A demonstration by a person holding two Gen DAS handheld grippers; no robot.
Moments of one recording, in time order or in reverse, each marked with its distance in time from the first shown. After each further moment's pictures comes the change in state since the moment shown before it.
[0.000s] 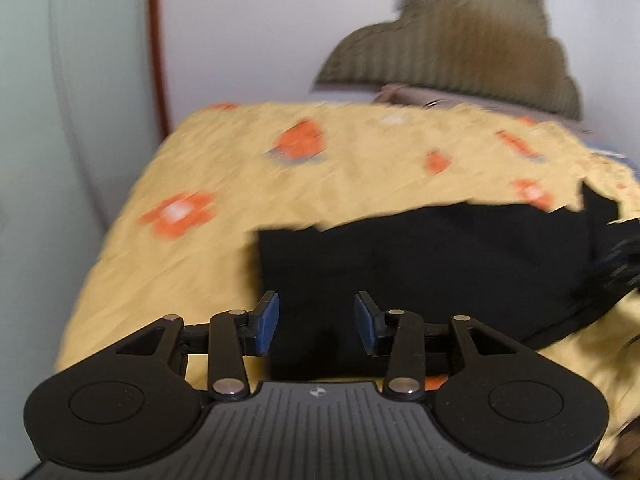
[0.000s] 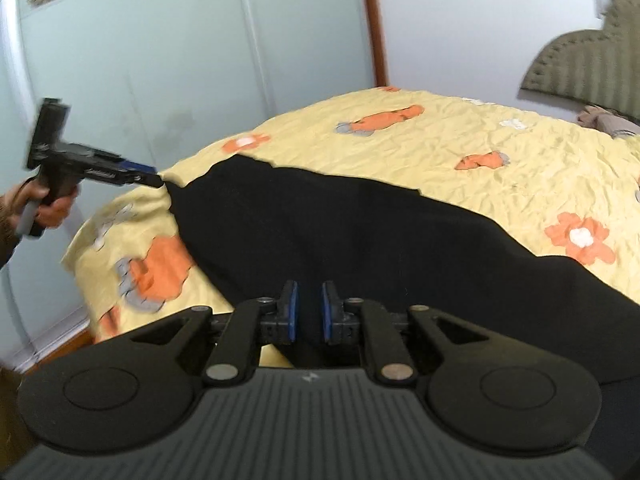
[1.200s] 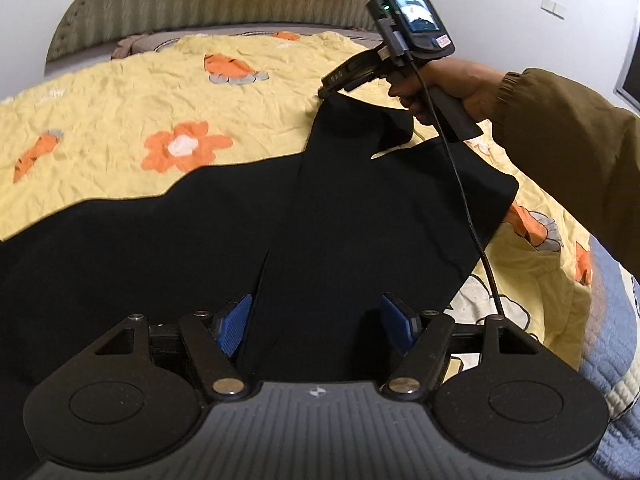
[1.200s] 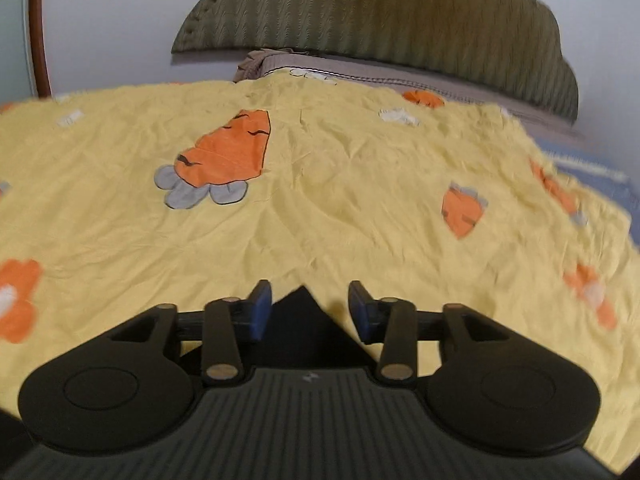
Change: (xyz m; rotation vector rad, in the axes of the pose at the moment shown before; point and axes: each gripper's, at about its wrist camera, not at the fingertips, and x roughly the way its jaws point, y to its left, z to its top) left arm 0.144 -0.333 0.021 0.265 0.184 -0.516; right arm -0.031 -0.374 0.015 0.275 0.104 -0.809
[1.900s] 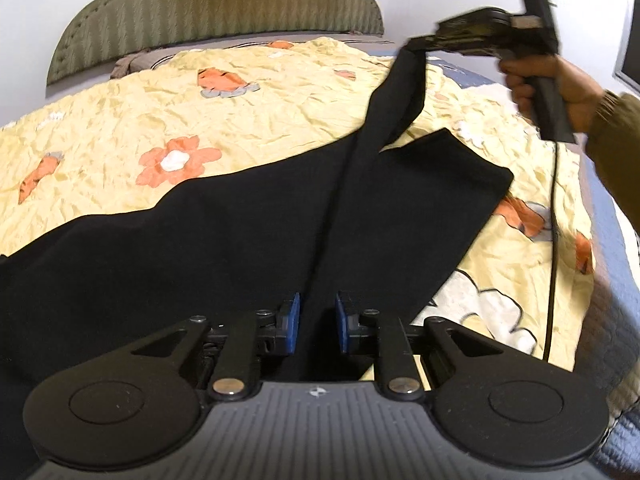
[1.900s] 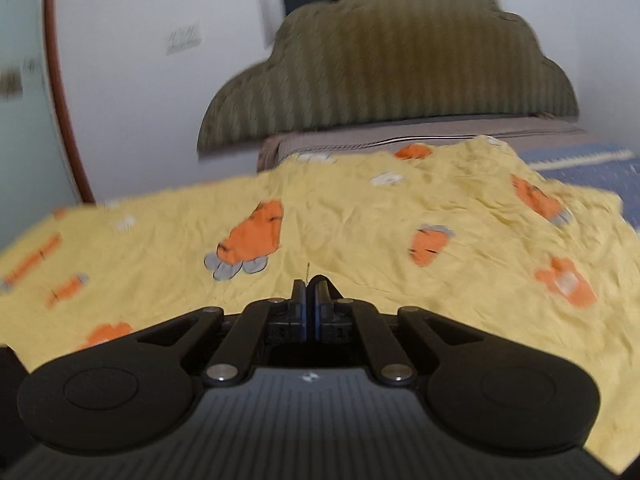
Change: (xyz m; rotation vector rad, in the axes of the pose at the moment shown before) left arm -0.008 -0.026 -0.003 0.070 -0.016 0.040; right arm -0.132 -0.081 -0.034 0.259 -0.244 0.173
